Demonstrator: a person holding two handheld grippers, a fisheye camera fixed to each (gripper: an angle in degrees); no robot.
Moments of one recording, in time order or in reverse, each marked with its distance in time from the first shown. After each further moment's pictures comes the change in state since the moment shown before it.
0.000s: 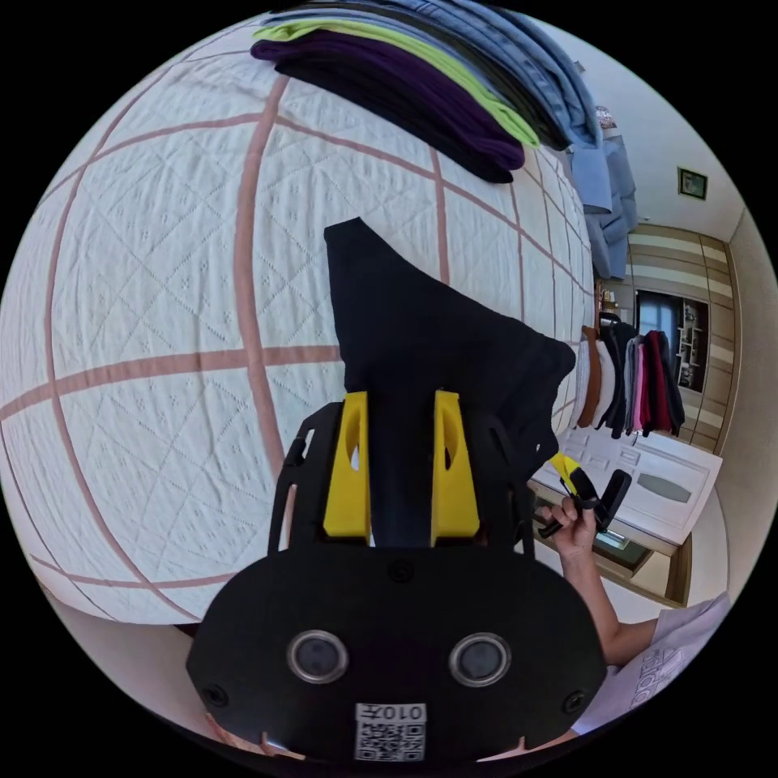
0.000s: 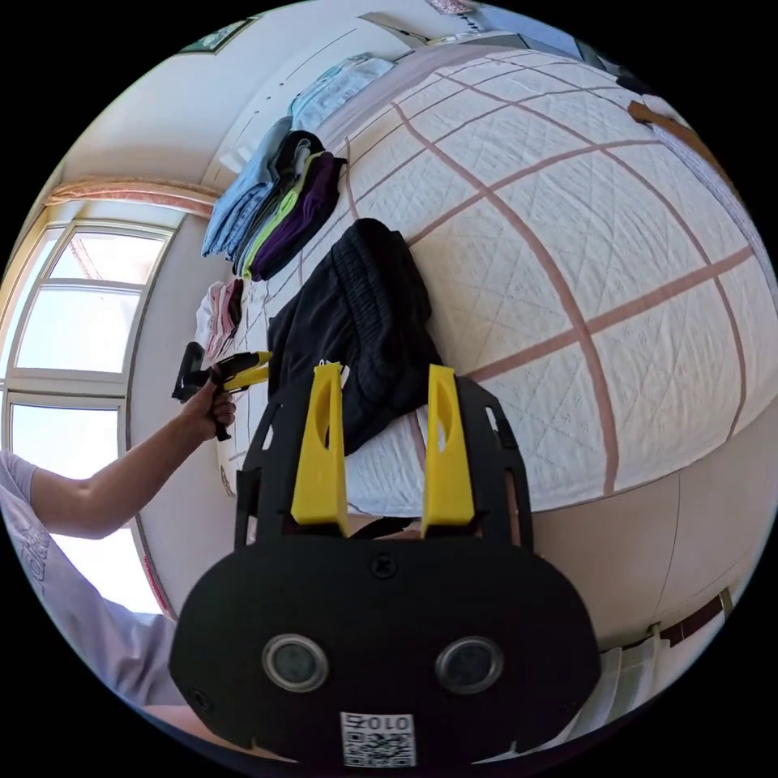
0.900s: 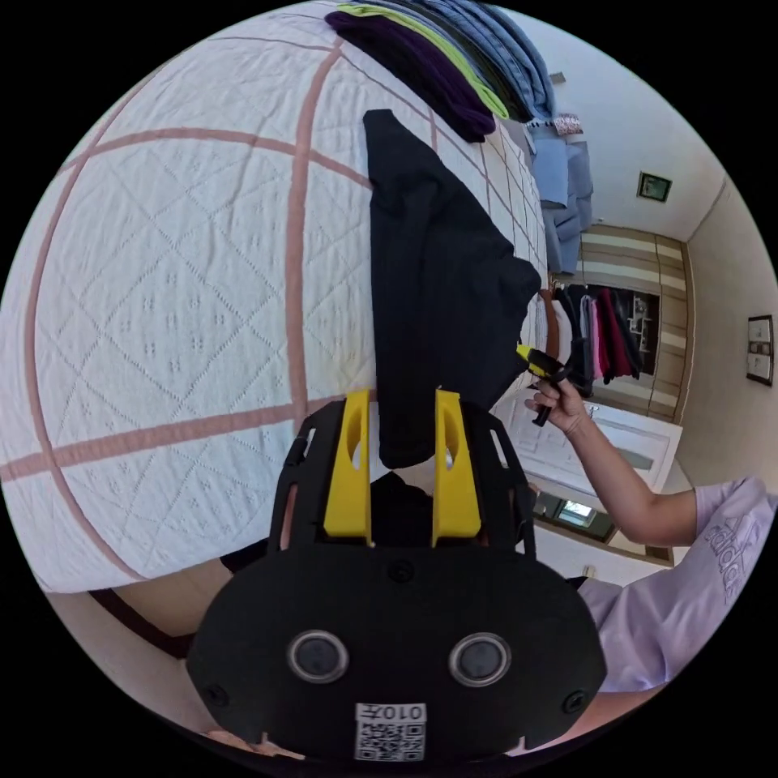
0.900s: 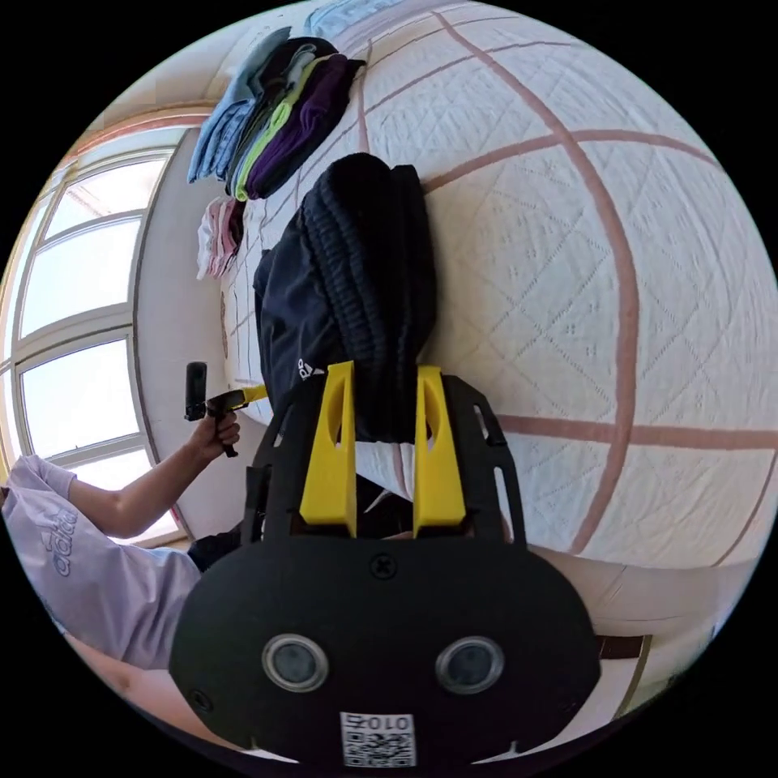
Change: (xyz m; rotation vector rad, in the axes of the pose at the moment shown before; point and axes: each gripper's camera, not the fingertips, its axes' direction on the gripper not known) left arm -0.065 0.114 0.017 0.008 0.192 0.040; right arm 0.016 -0.091 0.113 -0.411 -0.046 -0.156
